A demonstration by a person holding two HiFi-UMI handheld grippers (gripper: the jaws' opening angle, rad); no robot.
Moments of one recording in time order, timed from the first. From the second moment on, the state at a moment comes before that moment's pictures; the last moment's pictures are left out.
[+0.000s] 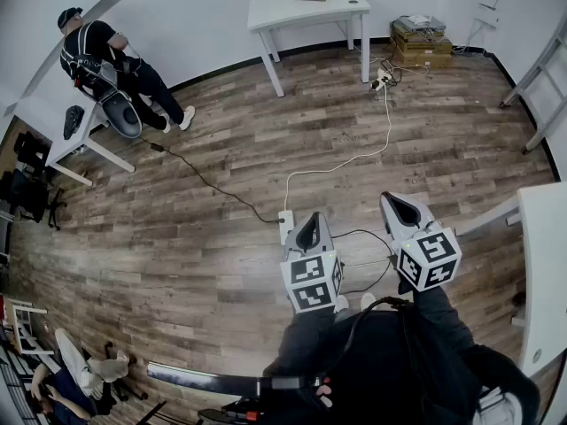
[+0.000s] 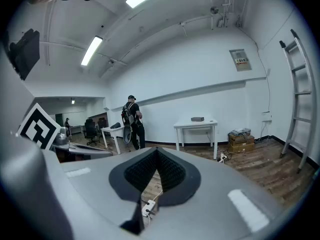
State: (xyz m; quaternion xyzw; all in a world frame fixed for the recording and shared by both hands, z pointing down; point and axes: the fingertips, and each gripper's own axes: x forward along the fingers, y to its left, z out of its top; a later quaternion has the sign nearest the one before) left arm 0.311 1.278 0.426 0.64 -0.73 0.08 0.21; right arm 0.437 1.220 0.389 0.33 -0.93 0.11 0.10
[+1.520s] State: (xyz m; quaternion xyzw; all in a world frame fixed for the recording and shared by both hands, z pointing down) left arm 0.218 1.232 0.449 0.63 -0.74 0.00 0.24; right arm 0.409 1.138 0.417 0.39 -0.91 0.12 0.09
